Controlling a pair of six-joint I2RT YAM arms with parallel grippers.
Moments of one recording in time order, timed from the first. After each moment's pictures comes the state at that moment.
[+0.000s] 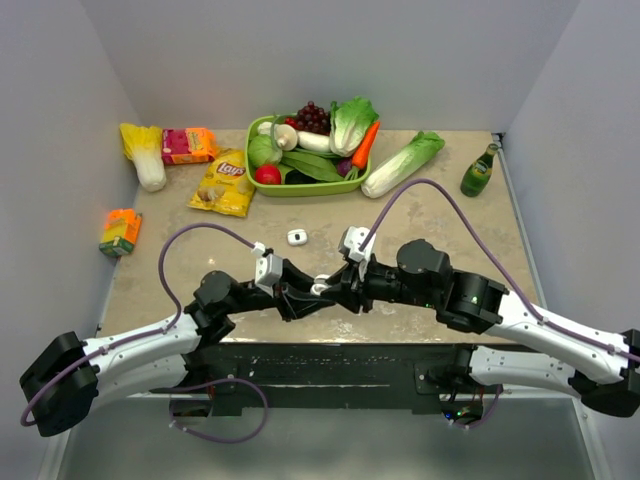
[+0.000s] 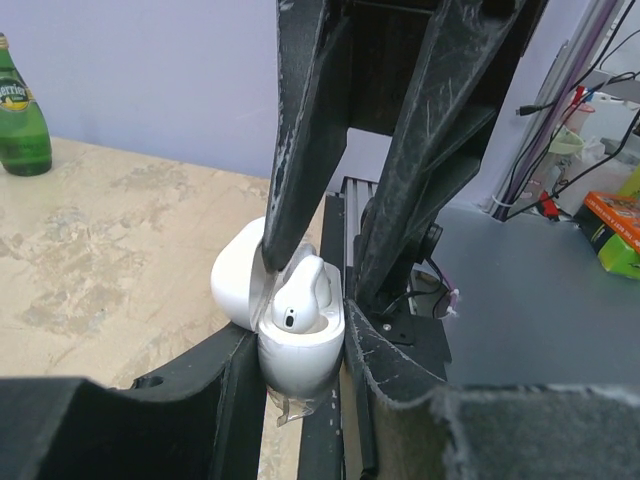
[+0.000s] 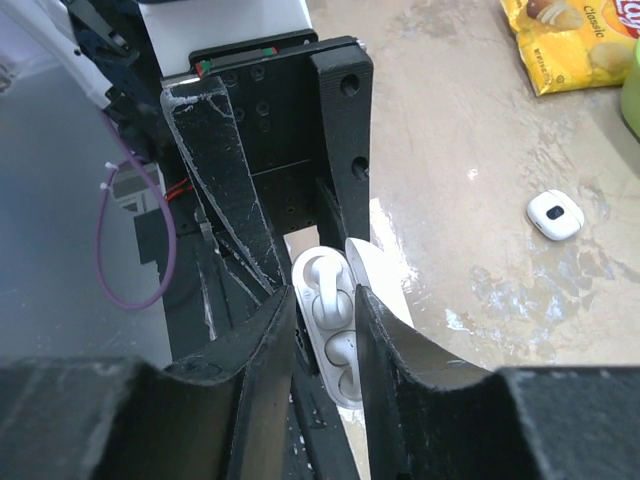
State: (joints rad) left arm -0.89 0.93 0.31 0.87 0.57 -0.33; right arm 1.13 0.93 0.97 -0.35 -0.12 0.06
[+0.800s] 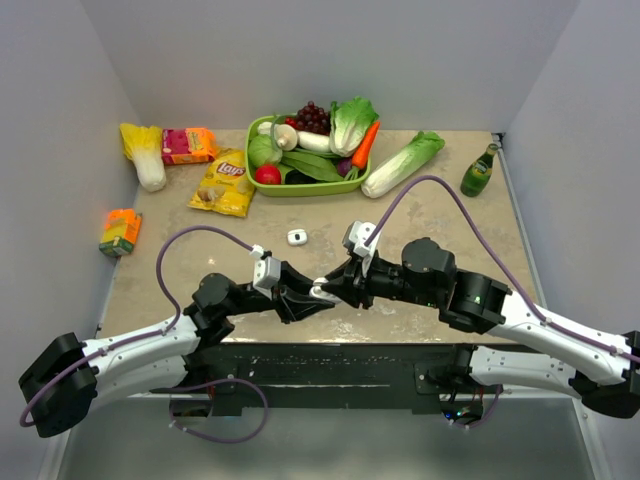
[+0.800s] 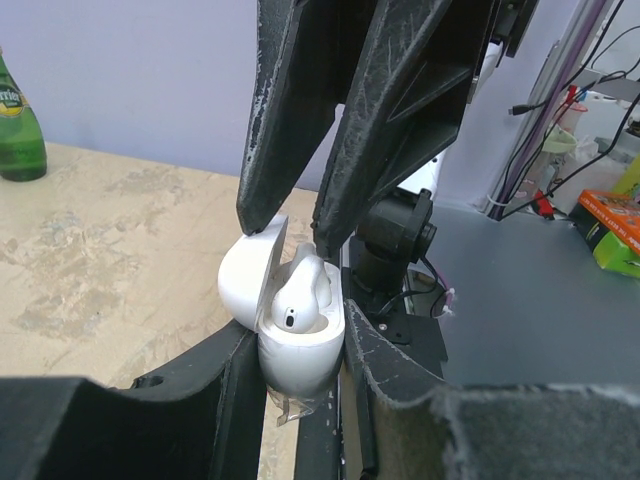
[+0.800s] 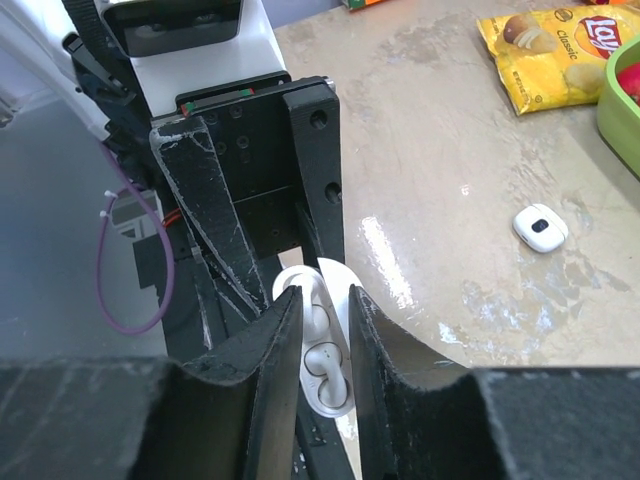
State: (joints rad) left arm -0.90 0.92 0.30 0.90 0.57 -0.33; right arm 1.13 0.91 0.98 -0.32 -0.09 0.08
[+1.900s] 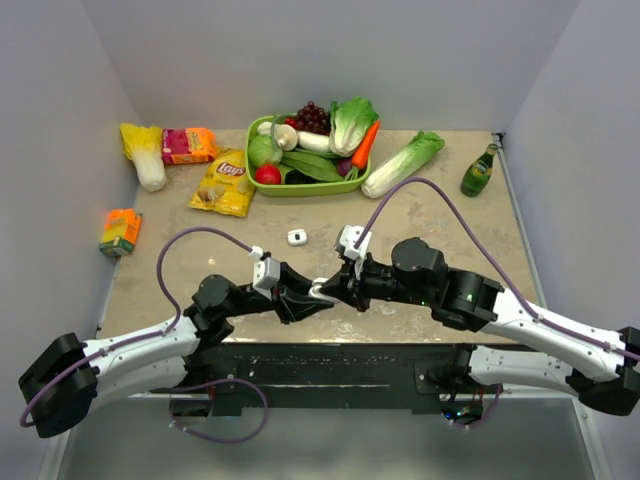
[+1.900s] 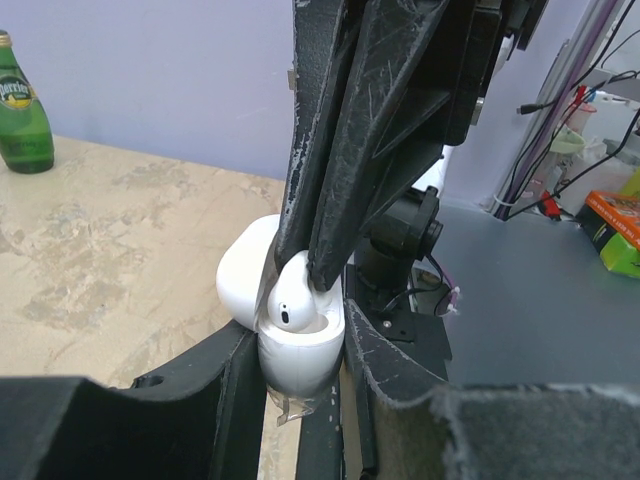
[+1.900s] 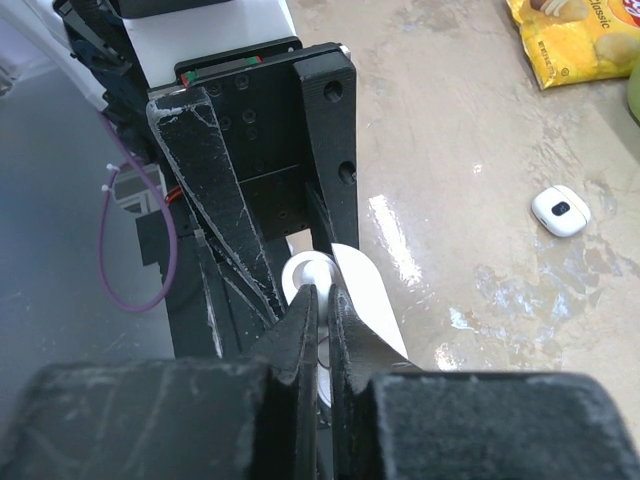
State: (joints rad) left arm -0.90 0.92 0.28 0.90 0.55 -0.33; right arm 1.13 0.94 0.98 -0.35 -0.12 0.08
